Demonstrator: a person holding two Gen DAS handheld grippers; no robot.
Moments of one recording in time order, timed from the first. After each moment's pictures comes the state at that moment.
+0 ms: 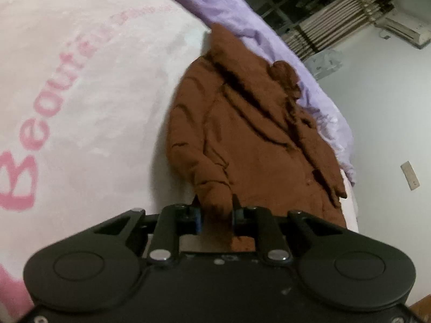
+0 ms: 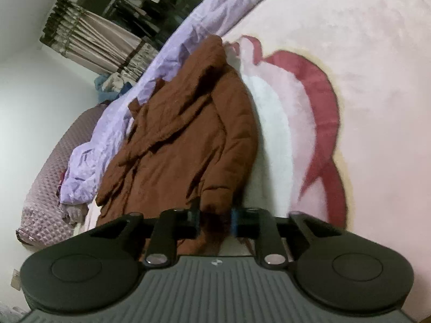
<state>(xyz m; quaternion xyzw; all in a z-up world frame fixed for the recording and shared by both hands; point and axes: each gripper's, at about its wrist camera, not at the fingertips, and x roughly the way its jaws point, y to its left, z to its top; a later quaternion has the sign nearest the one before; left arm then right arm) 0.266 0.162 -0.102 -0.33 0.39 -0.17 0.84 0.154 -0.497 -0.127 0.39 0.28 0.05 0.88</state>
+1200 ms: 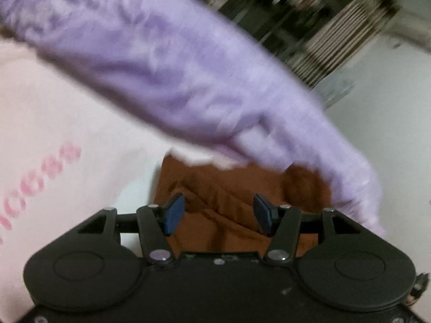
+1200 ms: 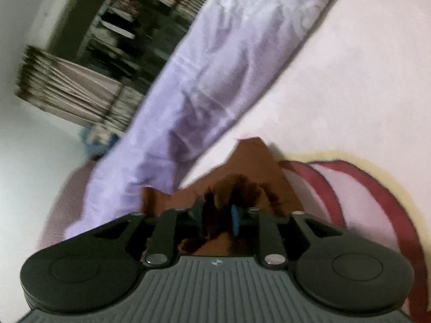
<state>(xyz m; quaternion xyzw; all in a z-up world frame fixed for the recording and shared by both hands) 0.590 0.148 -0.037 -0.29 0.32 -0.14 0.89 0.482 -0.564 -0.079 0.47 0.23 0.01 0.85</state>
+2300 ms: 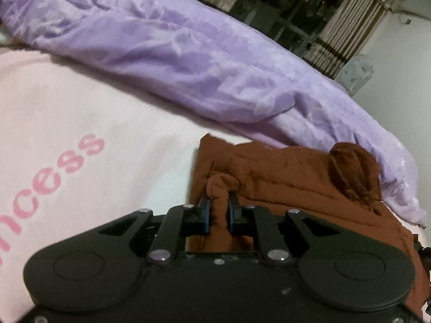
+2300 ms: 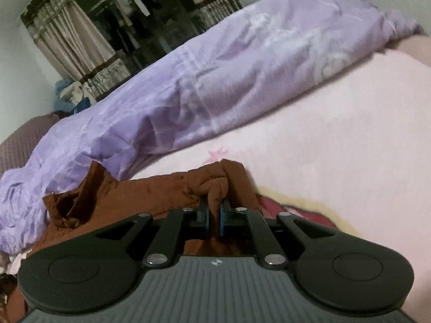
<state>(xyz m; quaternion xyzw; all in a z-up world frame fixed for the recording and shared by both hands) 0.598 0.131 -0.091 -0.21 0.34 -0.08 0.91 0.497 -0.543 -0.072 0.27 0.26 -0.06 0.93</state>
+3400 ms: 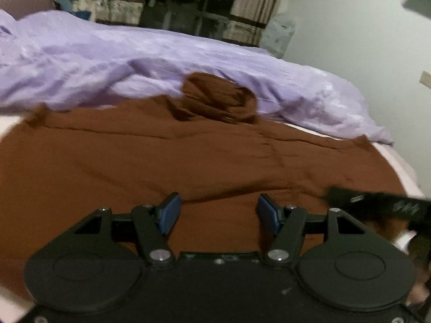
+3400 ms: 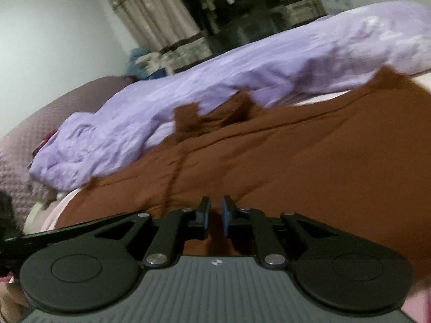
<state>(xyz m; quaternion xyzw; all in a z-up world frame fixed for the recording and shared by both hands) 0.502 -0.058 -0.072 -0.06 0.30 -0.20 0.93 0.446 -0.351 -0.067 0.19 0.24 0.07 0.95</state>
